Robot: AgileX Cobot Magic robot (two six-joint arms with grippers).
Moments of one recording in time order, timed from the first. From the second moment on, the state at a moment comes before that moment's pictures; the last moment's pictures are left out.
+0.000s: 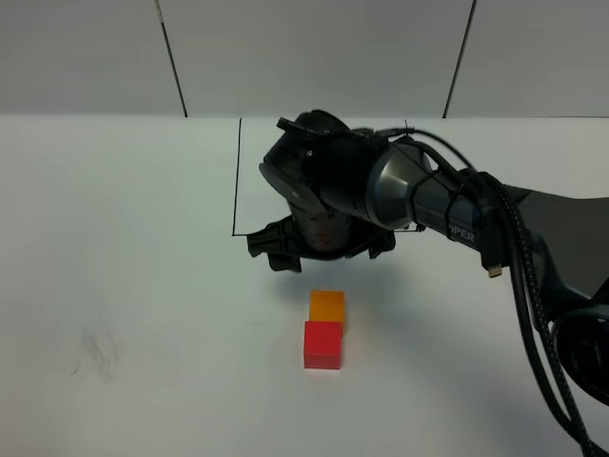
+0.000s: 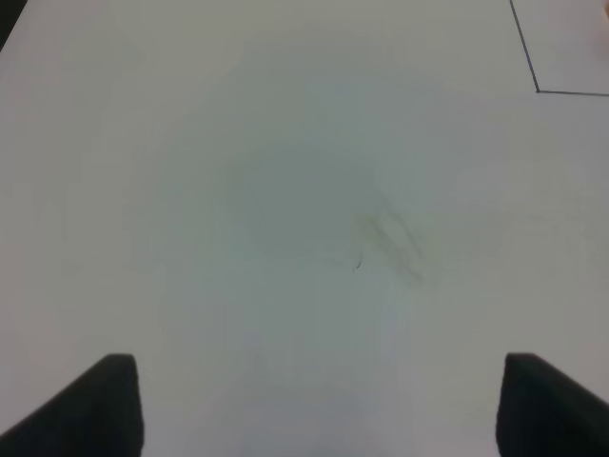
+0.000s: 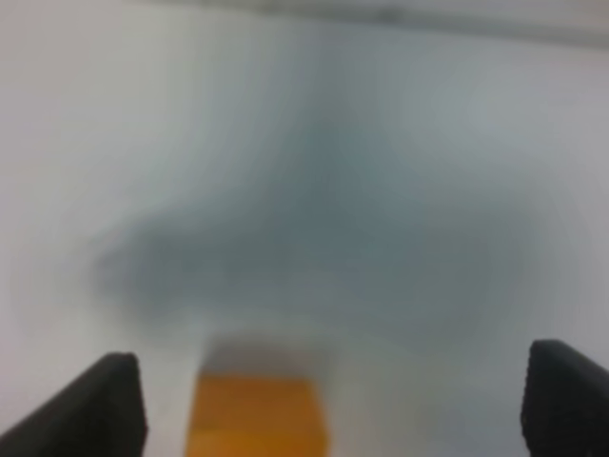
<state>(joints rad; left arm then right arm) -0.02 -0.01 -0.51 0.06 1.08 -0.09 0.73 2.19 -1.79 -0.36 1.11 0.80</state>
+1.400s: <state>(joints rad) -0.02 -0.01 -0.51 0.06 1.08 -0.09 -0.03 1.12 -1.26 -0.30 1.22 -0.10</state>
